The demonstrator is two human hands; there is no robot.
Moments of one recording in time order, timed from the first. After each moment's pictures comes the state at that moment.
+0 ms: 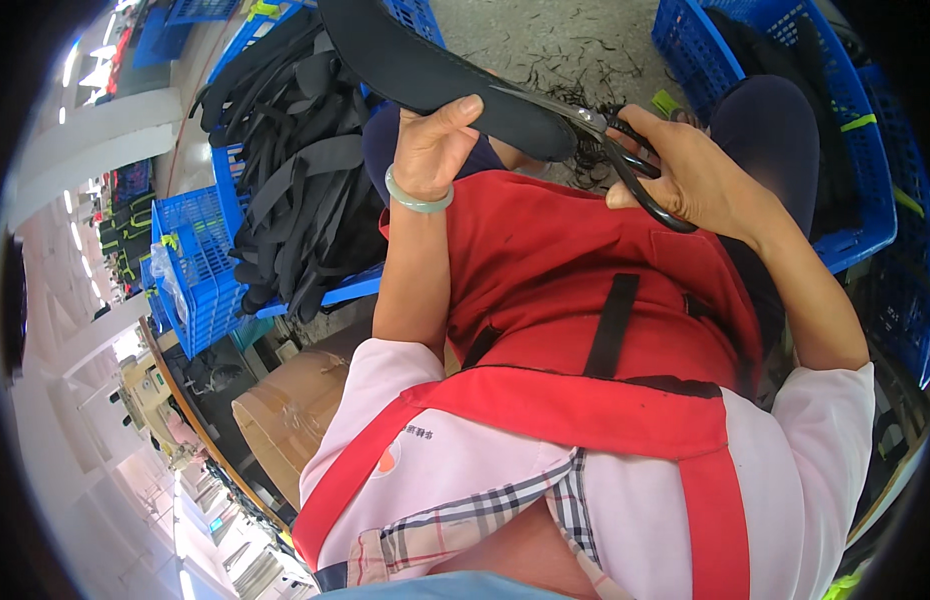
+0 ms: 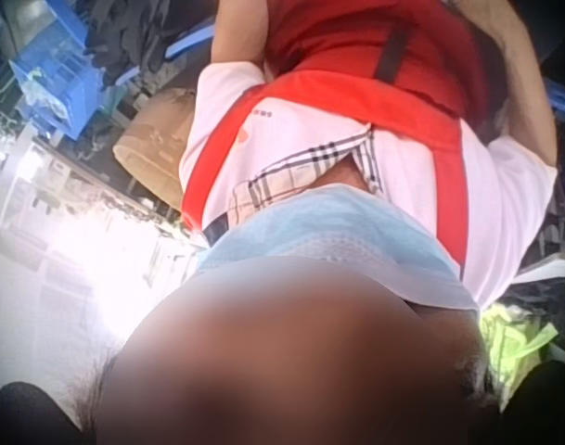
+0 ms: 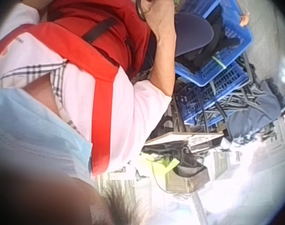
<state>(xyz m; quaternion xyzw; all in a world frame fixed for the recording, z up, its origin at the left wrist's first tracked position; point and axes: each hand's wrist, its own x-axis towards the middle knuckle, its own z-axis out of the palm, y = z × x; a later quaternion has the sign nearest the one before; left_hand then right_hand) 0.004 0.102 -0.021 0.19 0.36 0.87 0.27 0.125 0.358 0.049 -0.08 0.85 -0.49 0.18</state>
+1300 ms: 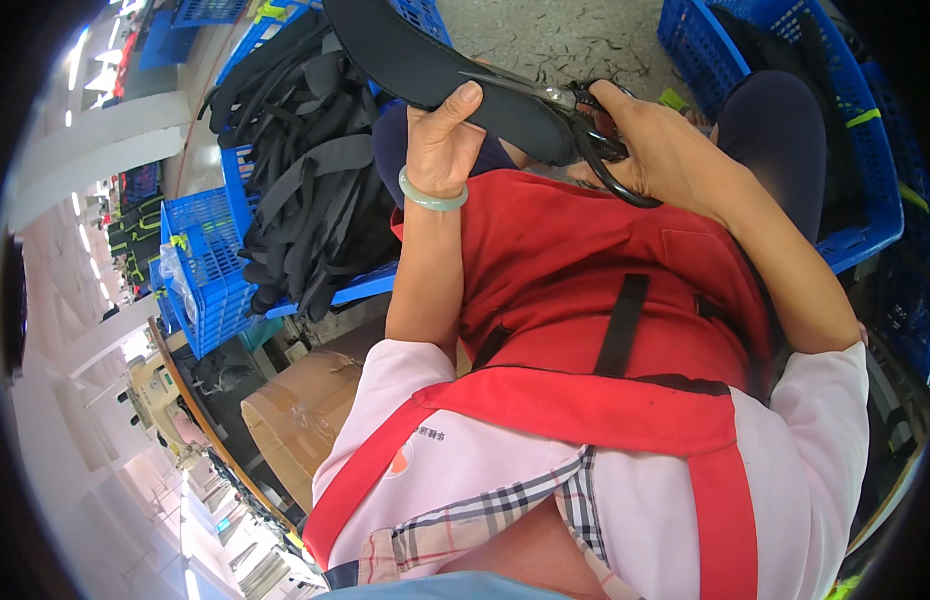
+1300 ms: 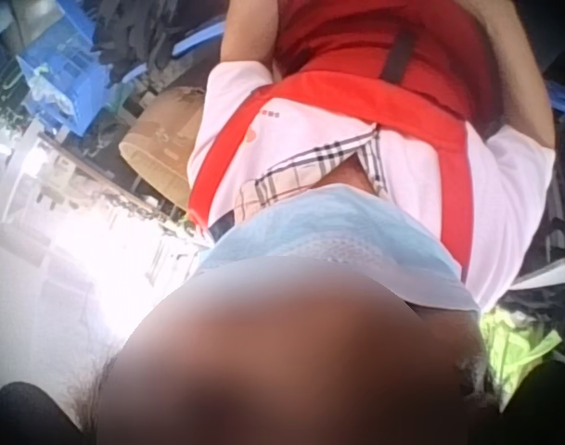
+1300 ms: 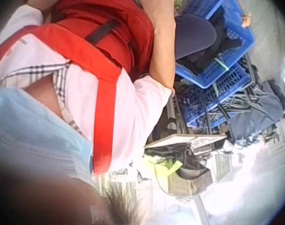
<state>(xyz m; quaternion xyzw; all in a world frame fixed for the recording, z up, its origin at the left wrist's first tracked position) 0.015 0.115 -0.002 0.10 0.41 0.89 0.20 0.110 0.332 0.031 -0.11 0.89 -0.43 0.07</state>
